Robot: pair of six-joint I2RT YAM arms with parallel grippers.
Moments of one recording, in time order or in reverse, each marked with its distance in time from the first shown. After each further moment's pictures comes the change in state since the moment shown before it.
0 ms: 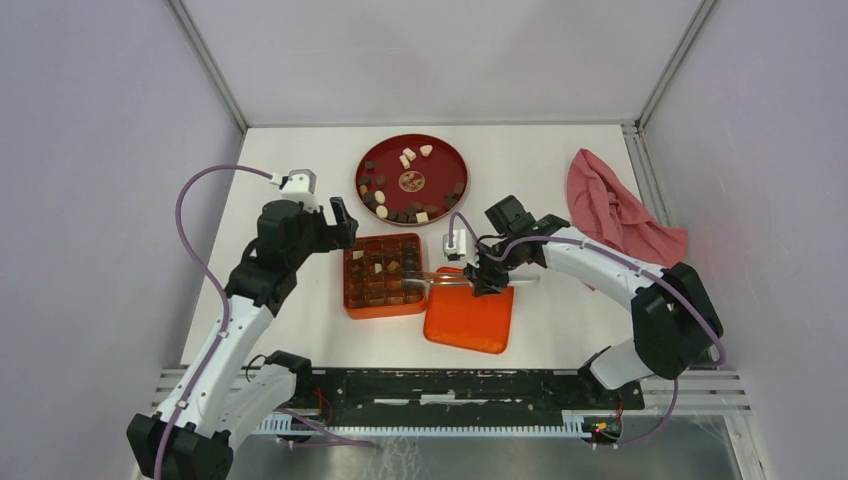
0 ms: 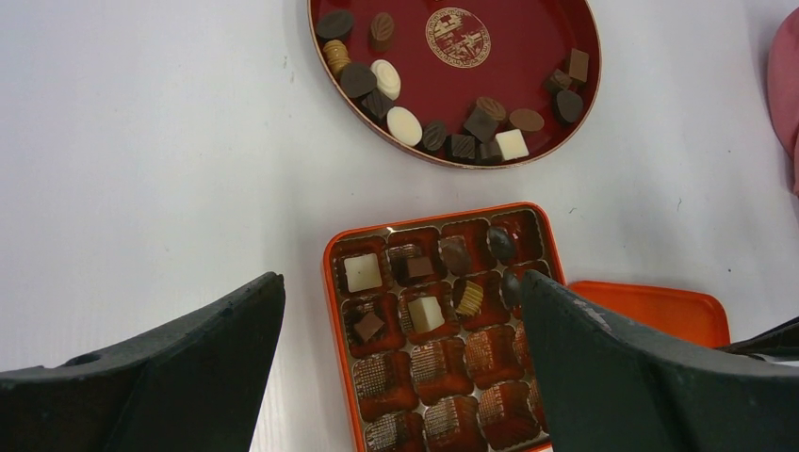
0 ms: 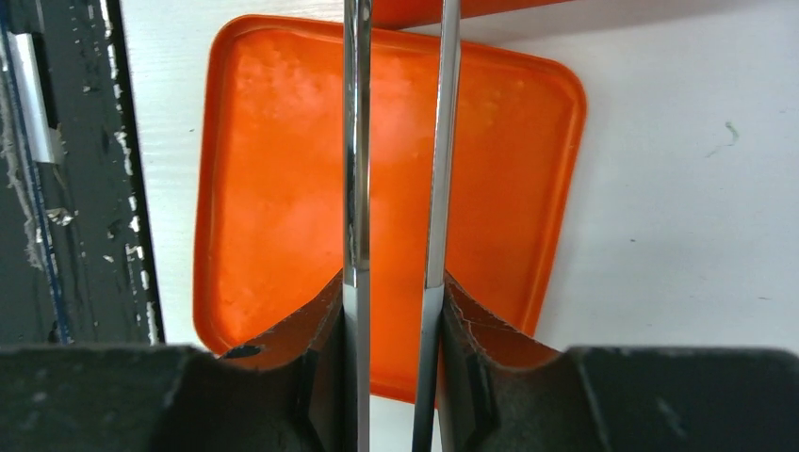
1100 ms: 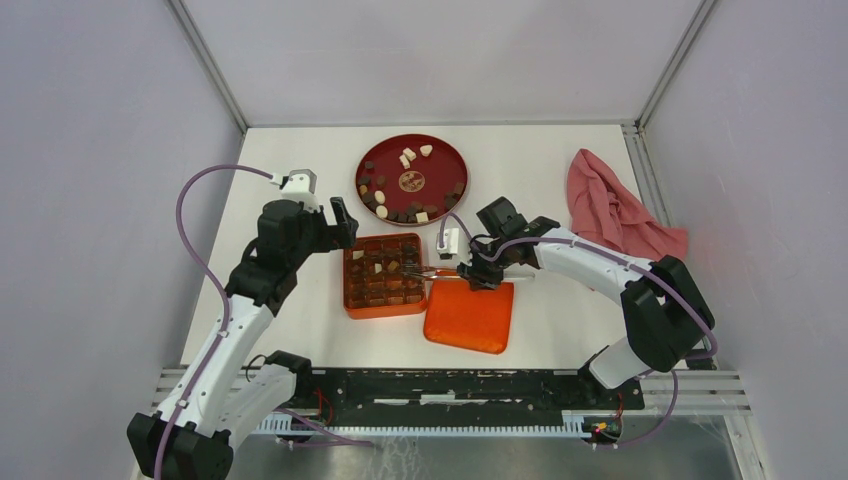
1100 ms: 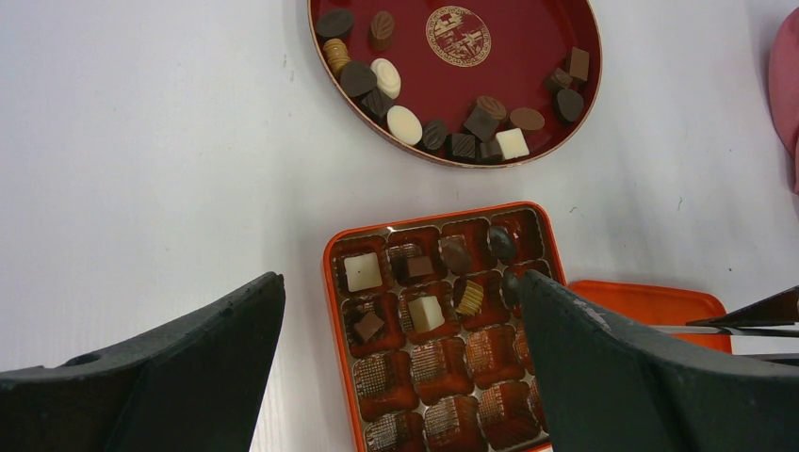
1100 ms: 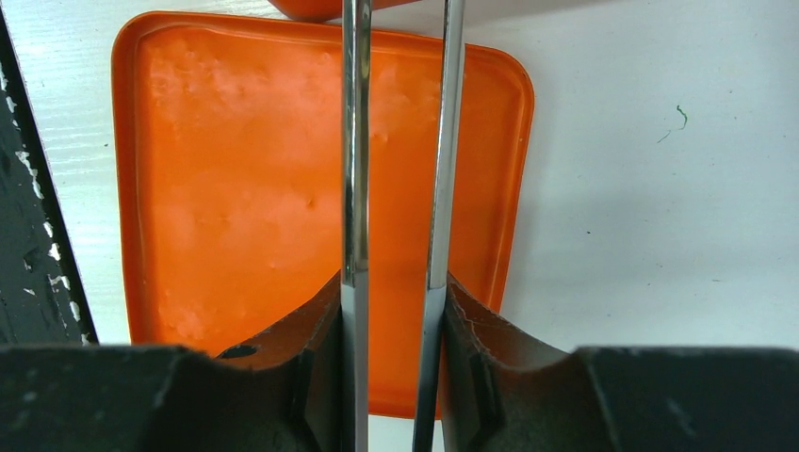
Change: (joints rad) left arm 0.000 0.004 0.000 0.000 -0.001 0.000; right arm 0.031 0.049 0.000 0.095 0.143 0.047
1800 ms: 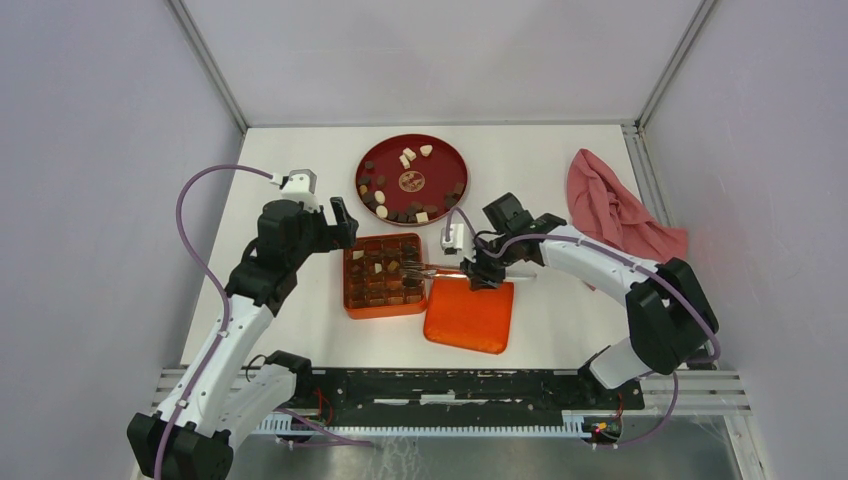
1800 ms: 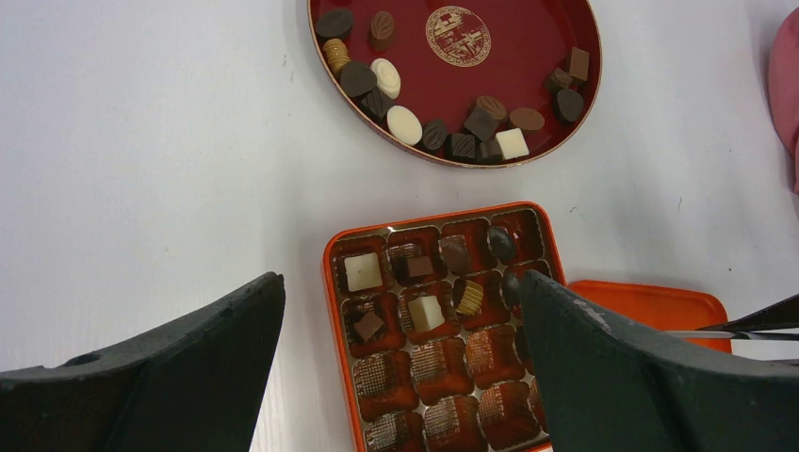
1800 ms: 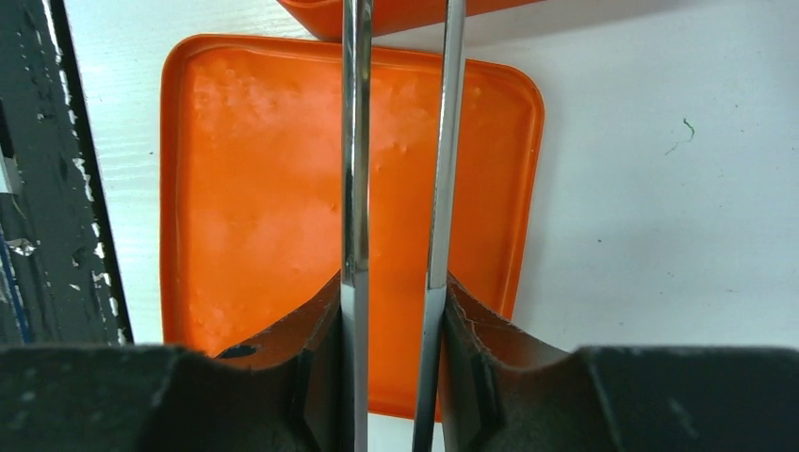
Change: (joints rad) left arm 0.000 0.000 0.000 0.000 0.000 0.000; right arm -0.023 -0.014 0.003 -0.017 -0.072 0.001
